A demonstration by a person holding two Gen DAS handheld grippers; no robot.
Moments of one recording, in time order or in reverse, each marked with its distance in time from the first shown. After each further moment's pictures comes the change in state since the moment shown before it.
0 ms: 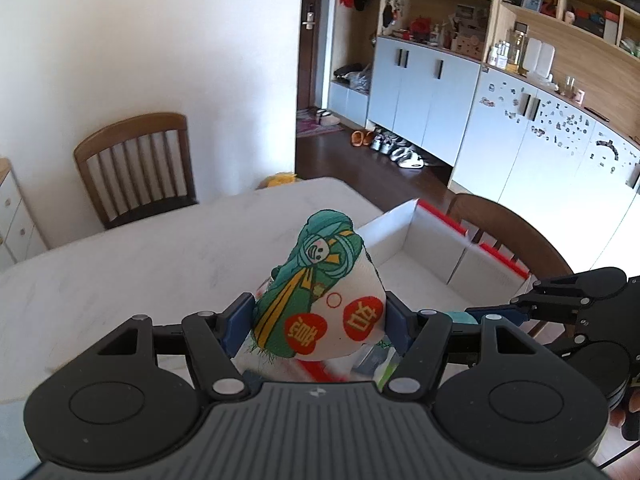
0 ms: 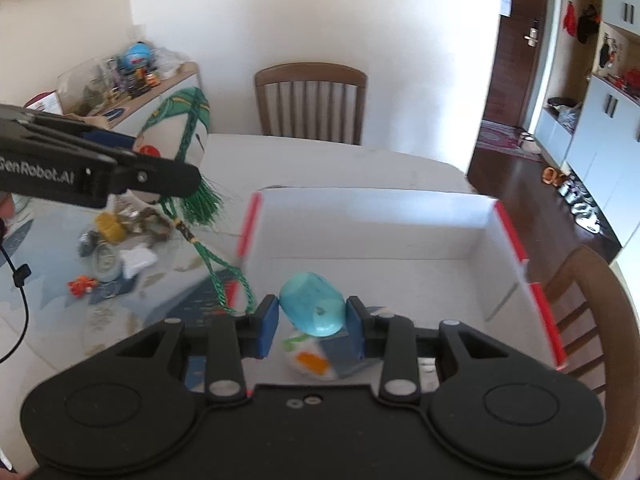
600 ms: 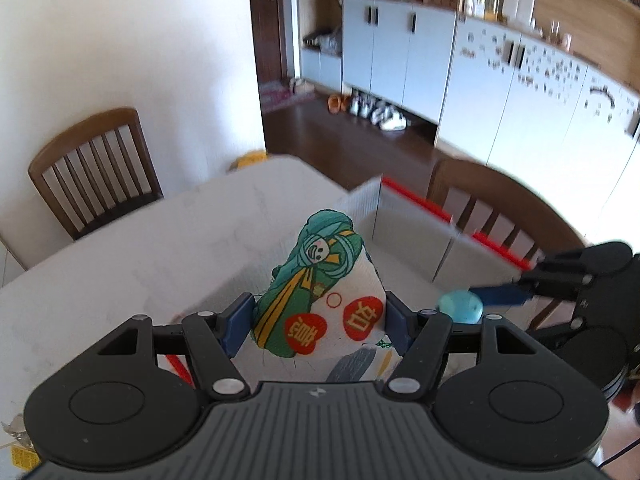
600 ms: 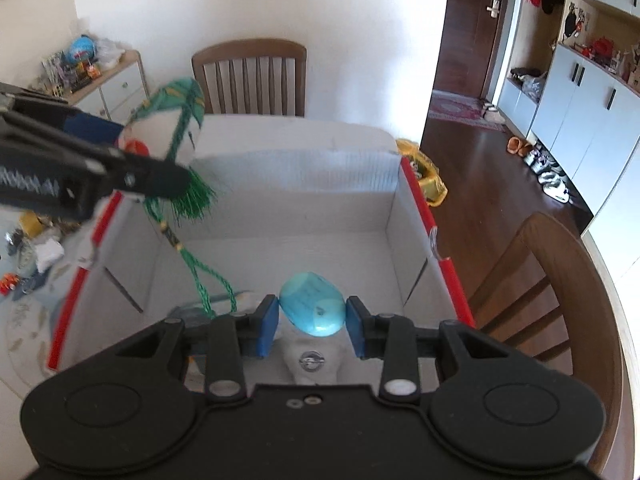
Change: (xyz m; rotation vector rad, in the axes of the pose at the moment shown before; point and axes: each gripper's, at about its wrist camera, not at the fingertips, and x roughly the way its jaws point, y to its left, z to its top) left arm 0.103 -0.066 0.018 0.119 0.122 -0.011; right arm 0.047 -0.088 -0.012 0.052 0.075 -0.088
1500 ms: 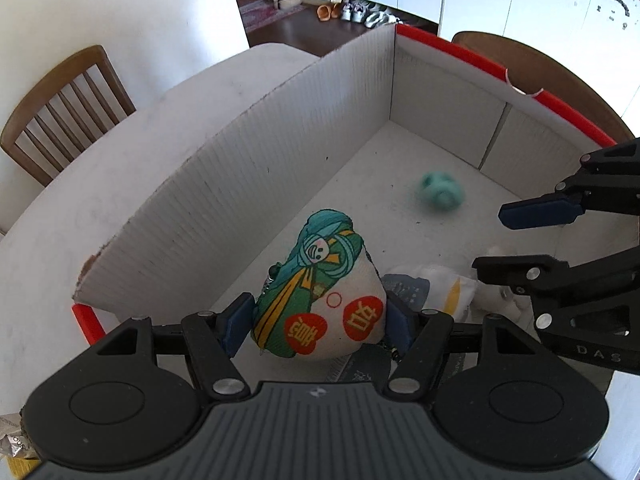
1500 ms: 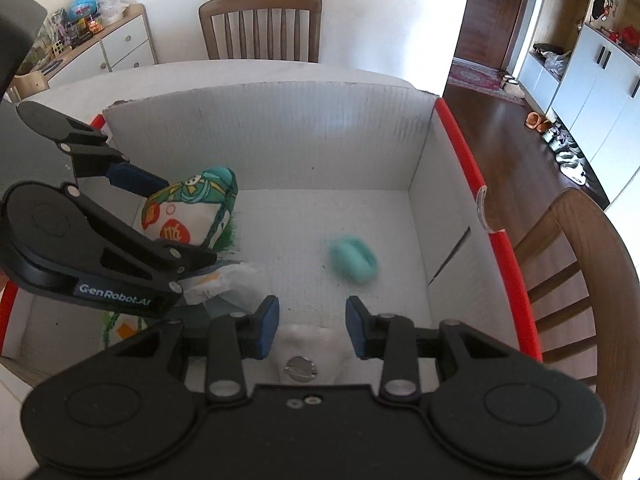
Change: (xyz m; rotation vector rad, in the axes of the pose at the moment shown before) left arm 0.094 -0.003 -0.033 0.099 0.264 0.028; right arm 0.051 -0.002 -0.008 -0.042 0.121 0.033
